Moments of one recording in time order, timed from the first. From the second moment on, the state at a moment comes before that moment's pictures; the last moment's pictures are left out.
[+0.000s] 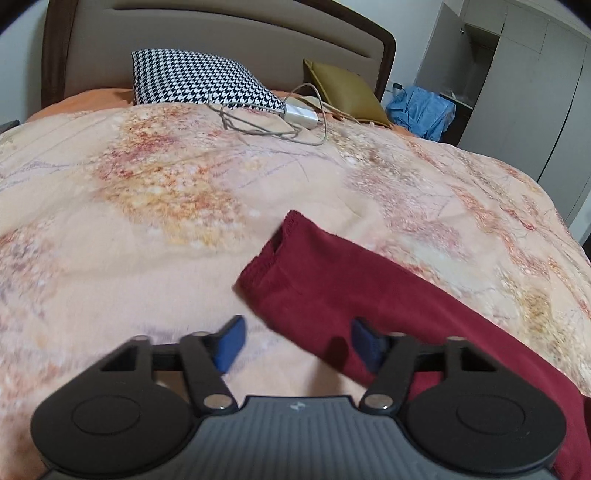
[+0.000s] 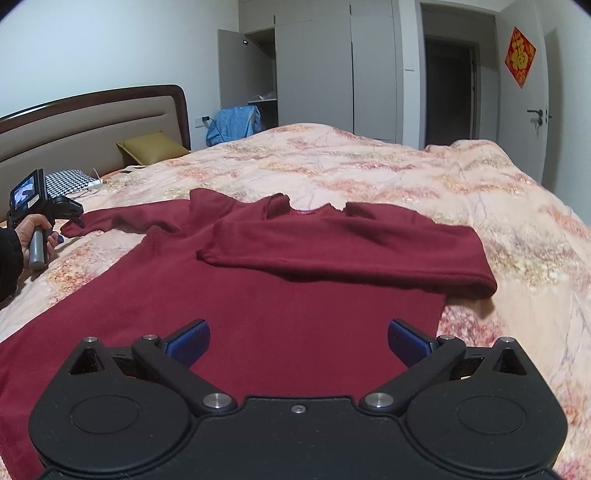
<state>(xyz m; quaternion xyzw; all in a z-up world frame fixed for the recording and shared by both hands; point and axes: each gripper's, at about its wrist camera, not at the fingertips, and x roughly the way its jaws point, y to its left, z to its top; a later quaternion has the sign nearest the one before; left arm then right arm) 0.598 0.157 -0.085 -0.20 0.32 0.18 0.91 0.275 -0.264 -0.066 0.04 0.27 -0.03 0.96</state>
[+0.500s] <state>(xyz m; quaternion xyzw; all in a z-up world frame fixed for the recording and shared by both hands) 0.592 0.161 -0.060 -0.18 0.26 0.17 0.93 0.281 -0.259 -0.069 0.04 0.27 -0.03 0.96</state>
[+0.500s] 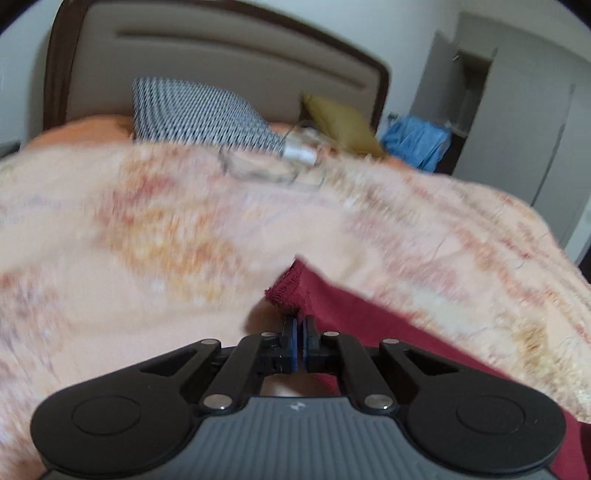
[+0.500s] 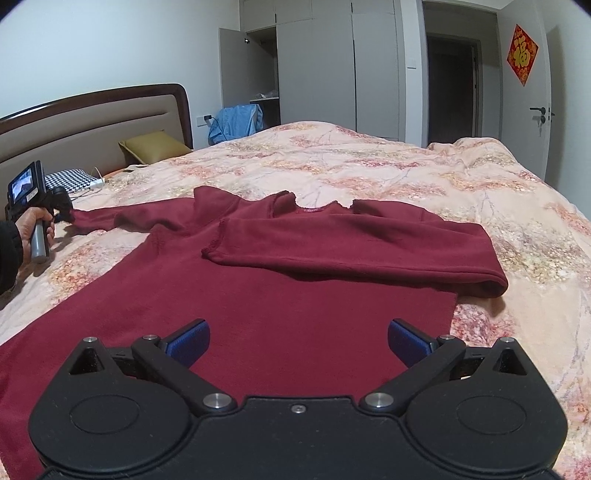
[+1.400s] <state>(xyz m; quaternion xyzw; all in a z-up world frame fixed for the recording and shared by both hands) 0.467 -0.209 0.010 0.06 0.19 -0.28 0.94 0.241 -0.290 -0.057 0.01 0.26 -0.10 0.96</state>
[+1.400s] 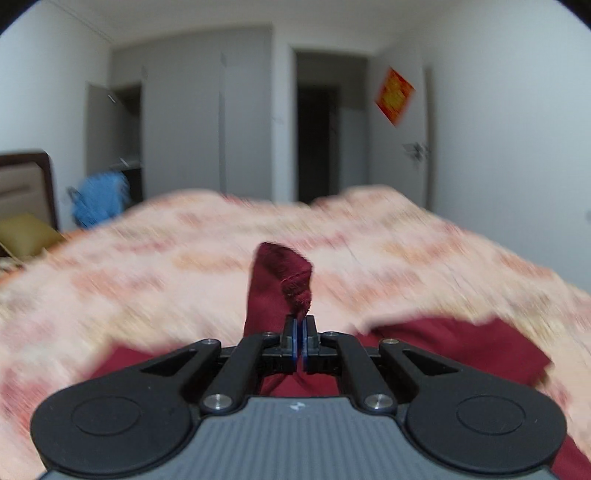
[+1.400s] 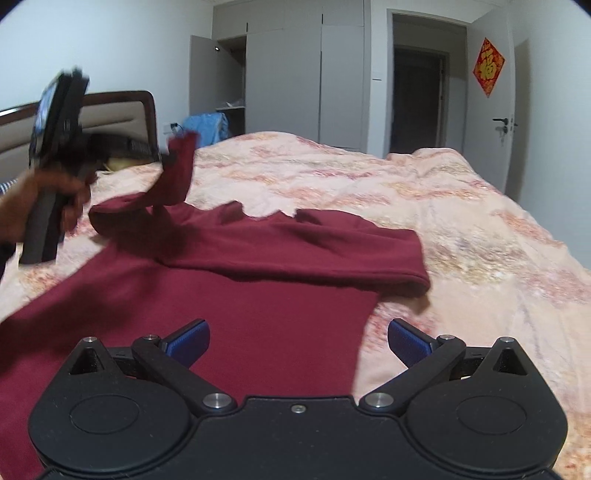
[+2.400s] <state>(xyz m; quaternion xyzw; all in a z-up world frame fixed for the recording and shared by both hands) 0.453 -0.073 -0.039 0.16 0.25 -0.12 0.95 0.409 -0.282 -0.069 0.15 0.26 0.01 0.95</state>
